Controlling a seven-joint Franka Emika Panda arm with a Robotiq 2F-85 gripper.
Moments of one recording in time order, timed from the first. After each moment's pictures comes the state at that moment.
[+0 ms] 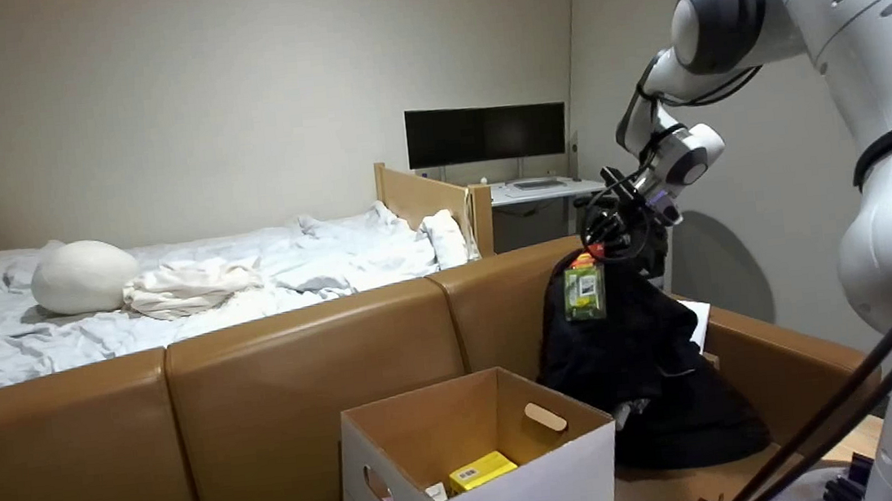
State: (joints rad) arm -0.44 0.66 -0.29 -1.64 1.15 2.10 0.50
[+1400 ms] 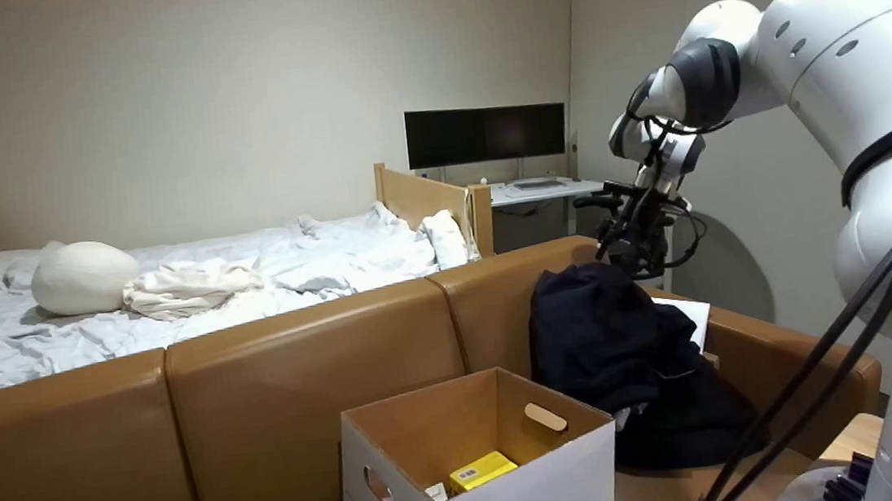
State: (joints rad) arm -0.47 0.85 -0.36 -1.30 0.72 1.71 0.49
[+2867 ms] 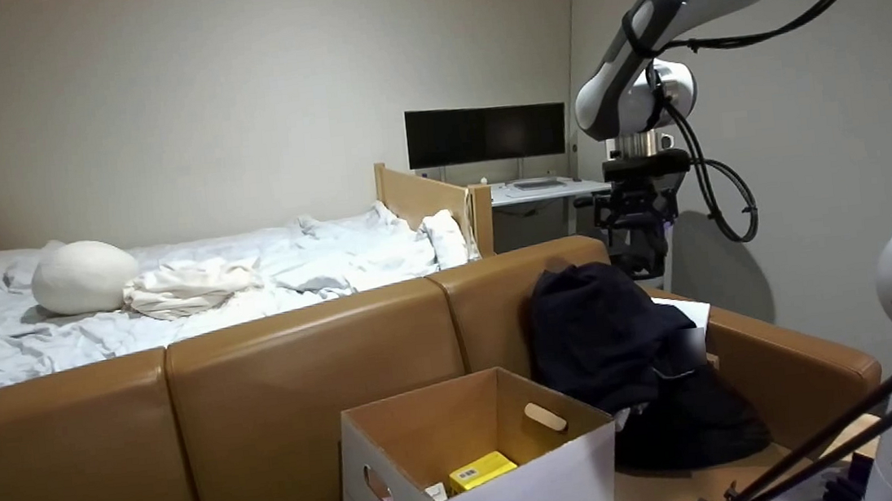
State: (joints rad) arm -0.15 0.13 -0.34 -2.14 -0.07 2.24 0.38
